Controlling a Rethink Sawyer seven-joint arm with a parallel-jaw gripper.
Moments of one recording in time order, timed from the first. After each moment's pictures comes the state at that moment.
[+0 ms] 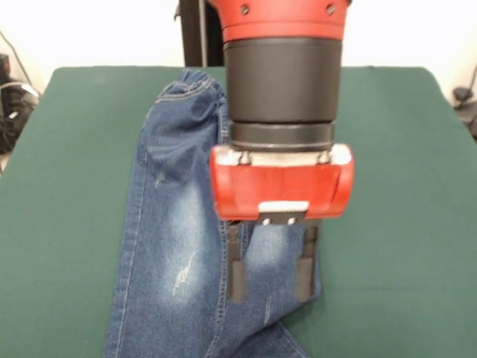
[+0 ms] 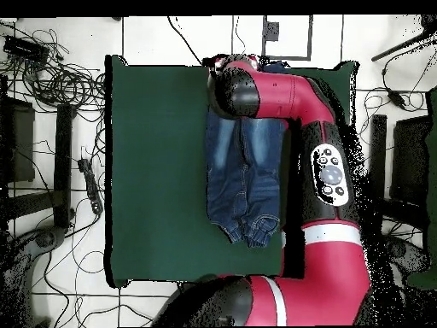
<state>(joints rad) -0.29 -0.39 0.28 1.00 -0.30 0.45 1.65</state>
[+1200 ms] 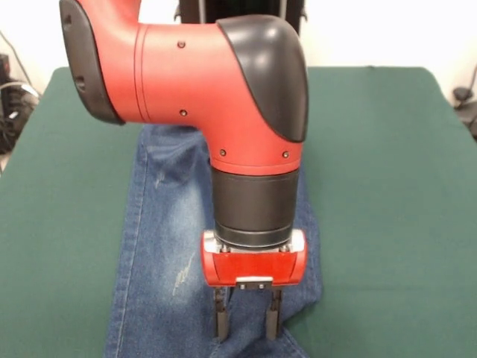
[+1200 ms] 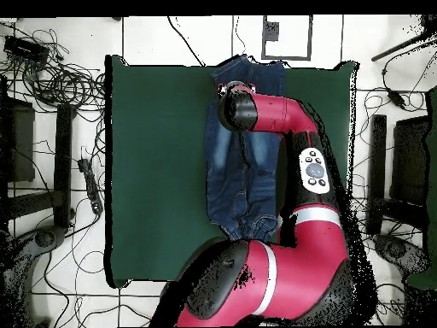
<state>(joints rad) -0.29 -0.18 0.24 0.92 -0.29 0.44 1.65</state>
